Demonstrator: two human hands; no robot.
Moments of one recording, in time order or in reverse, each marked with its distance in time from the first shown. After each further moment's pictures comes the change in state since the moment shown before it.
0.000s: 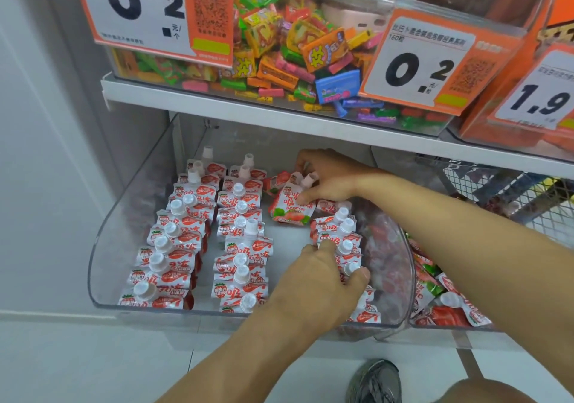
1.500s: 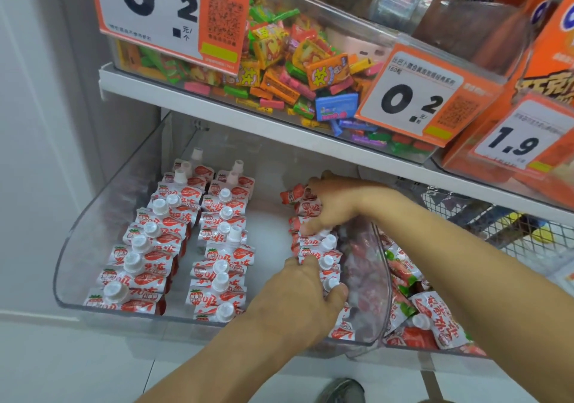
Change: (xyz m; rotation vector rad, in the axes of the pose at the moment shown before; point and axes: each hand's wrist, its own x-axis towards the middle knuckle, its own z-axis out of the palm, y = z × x) left_hand 0.005 -0.005 0.006 0.072 -0.008 0.017; right_hand -0.017 0.001 -0.012 -0.443 -0.273 0.194
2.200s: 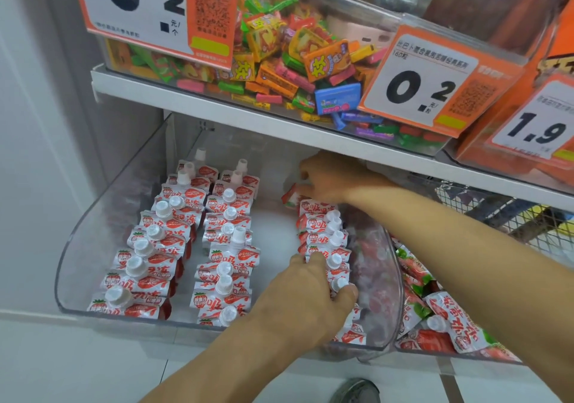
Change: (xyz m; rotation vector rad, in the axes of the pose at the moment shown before) left_hand 0.002 0.001 -0.002 -0.003 0.003 -0.010; right_hand 0.024 -0.004 -0.007 -0.038 0.367 -0.157
